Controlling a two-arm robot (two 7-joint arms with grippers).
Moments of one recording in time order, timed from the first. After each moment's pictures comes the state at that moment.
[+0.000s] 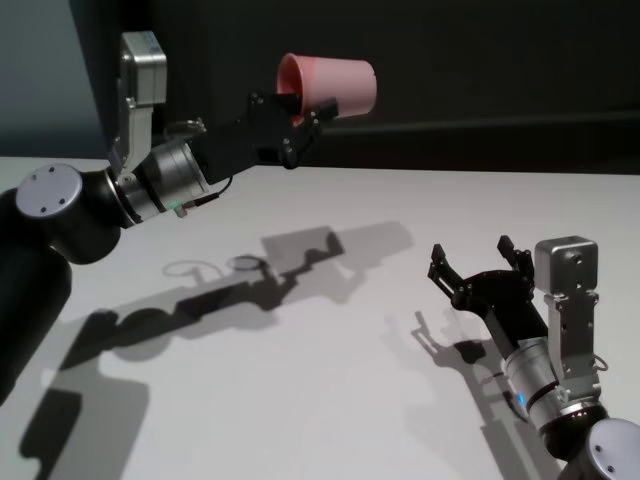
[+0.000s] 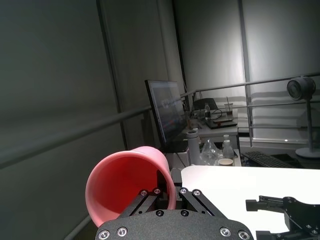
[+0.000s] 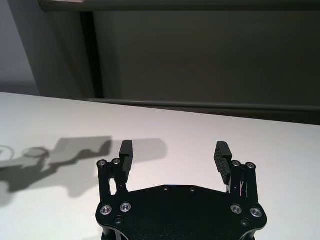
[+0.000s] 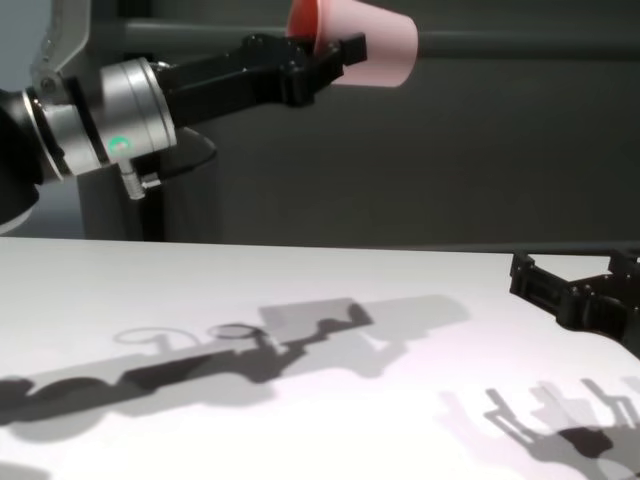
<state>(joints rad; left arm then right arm) -0.74 0.27 0.52 -0.88 -0.57 -0.30 -0.98 -0.06 0.16 -0.26 -1.64 0.19 -0.04 -0.06</state>
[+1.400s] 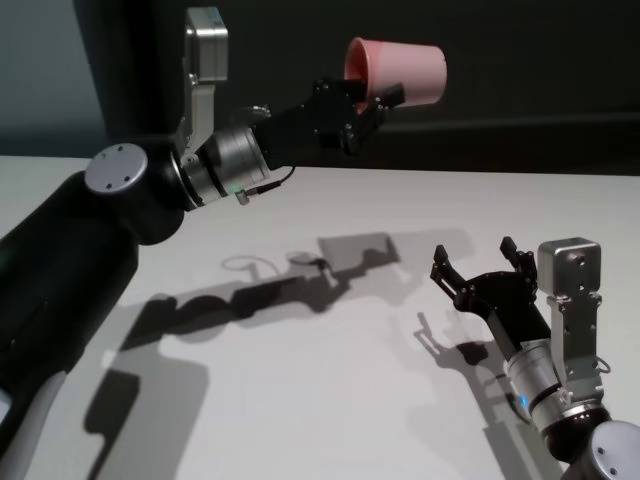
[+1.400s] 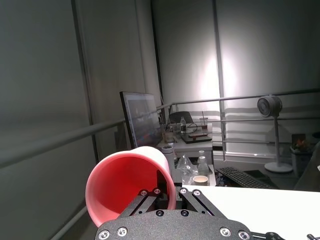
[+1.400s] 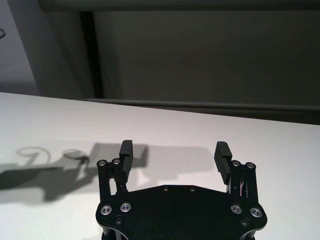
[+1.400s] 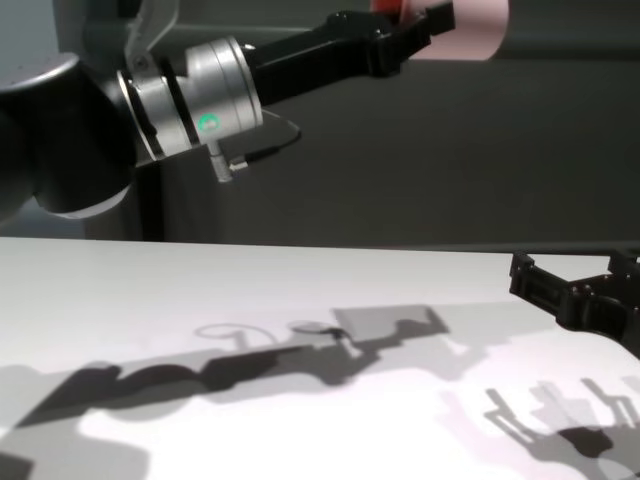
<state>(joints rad) -0.83 0.14 0.55 -0.73 -0.63 -0.30 -1.07 -0.06 0.16 -0.26 -1.64 0.19 -0.04 -0.06</state>
